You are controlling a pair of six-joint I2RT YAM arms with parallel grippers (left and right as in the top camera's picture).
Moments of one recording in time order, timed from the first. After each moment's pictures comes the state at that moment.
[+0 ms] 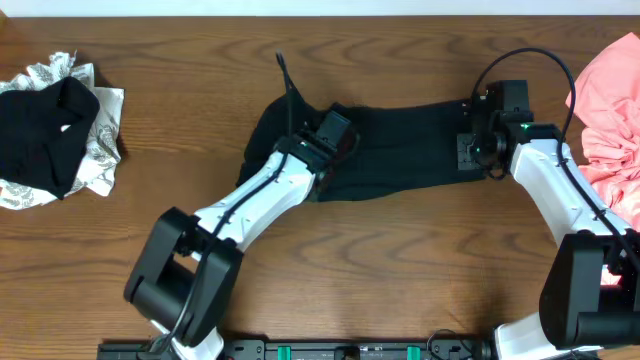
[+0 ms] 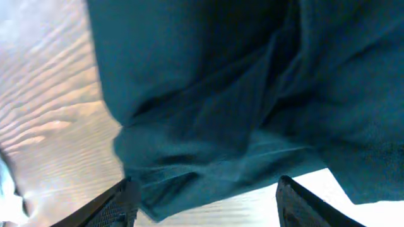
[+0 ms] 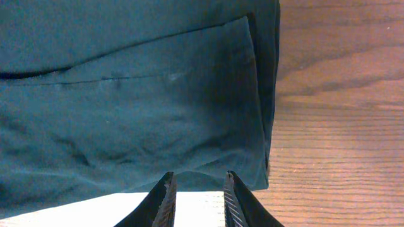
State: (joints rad) left arm -0.61 1.84 1.23 -0.78 -0.43 -0.09; right arm 0.03 1.70 1.13 -0.64 -0.01 0.00
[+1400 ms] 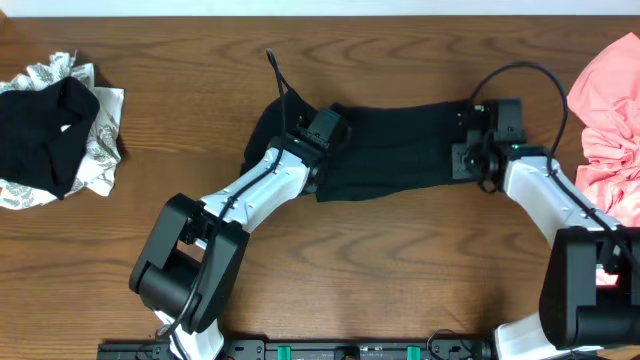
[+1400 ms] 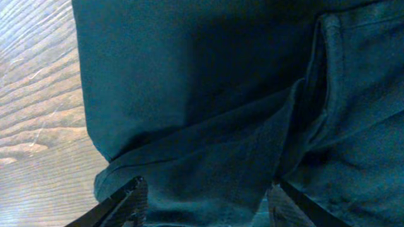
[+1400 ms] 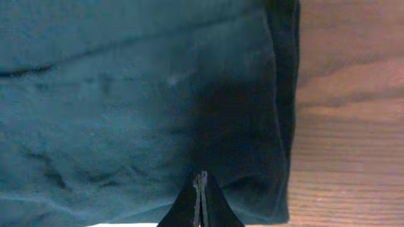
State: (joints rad) left arm -0.56 1.88 1.20 -0.63 -0.40 -0.10; right arm 0.03 1.70 0.95 -0.38 -0.03 -0.01
